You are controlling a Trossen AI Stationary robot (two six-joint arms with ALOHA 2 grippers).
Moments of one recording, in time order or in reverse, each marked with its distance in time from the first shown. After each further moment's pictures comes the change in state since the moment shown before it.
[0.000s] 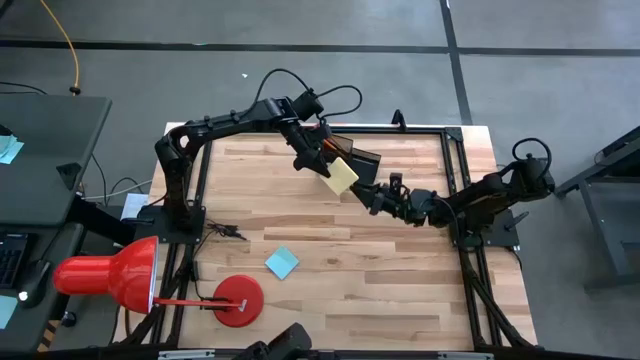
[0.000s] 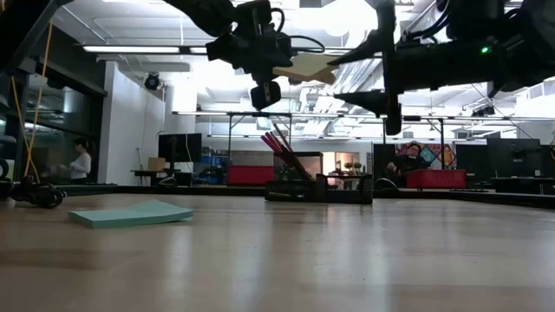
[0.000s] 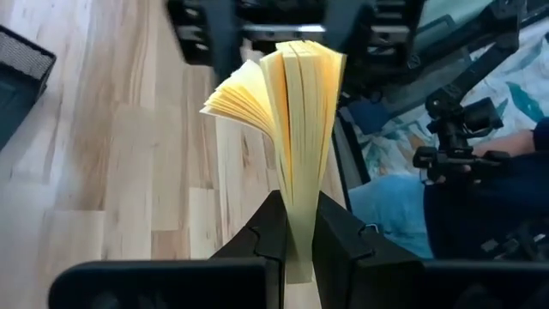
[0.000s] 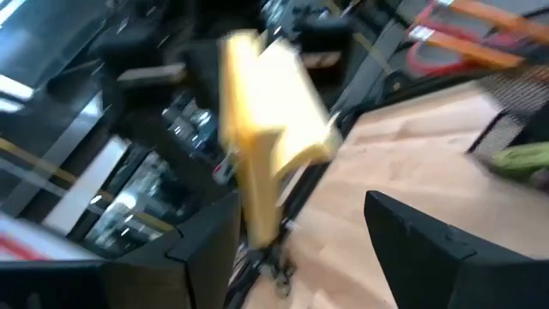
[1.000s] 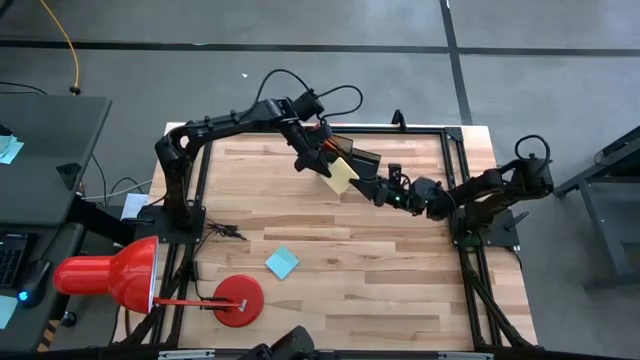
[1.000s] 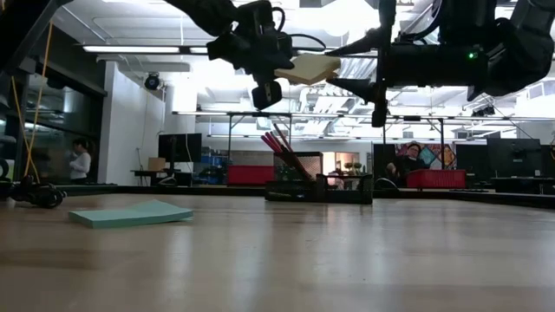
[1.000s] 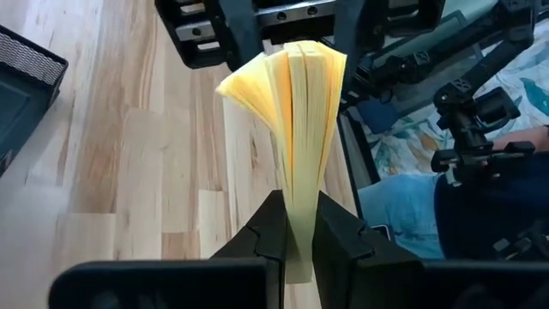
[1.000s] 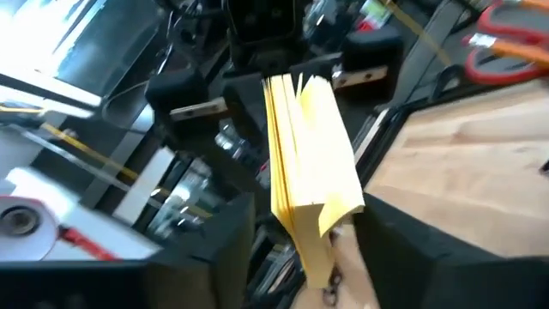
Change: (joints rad) left arm -0.013 0.000 0.000 0.012 -0.027 0.008; right arm -0.127 0.000 0.000 0.103 -0.243 0.046
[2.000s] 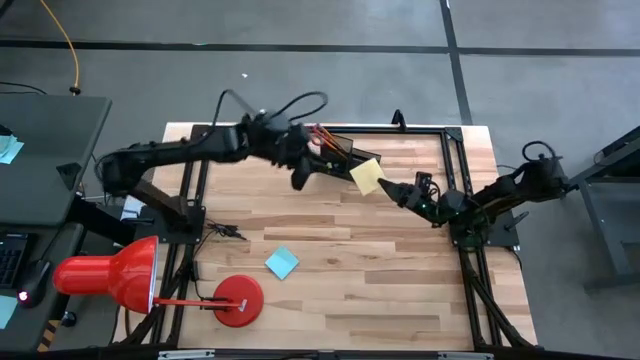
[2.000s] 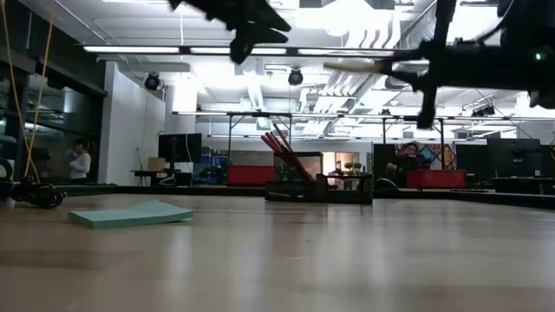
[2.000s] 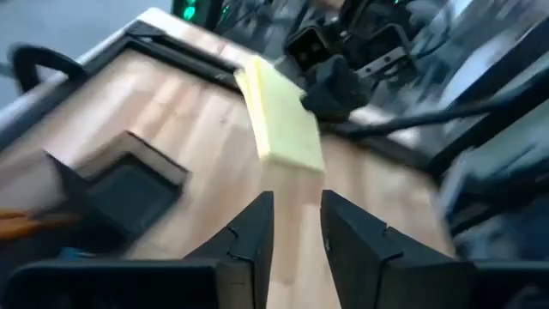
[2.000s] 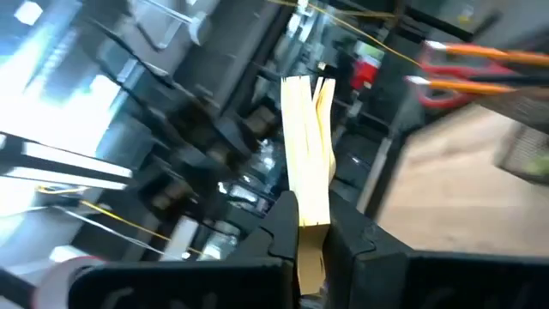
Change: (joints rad) left arm -0.188 -0.441 -0.383 0.504 -0.668 -0.319; right arm 0.143 -0.120 -0.263 0.275 0.268 0.084
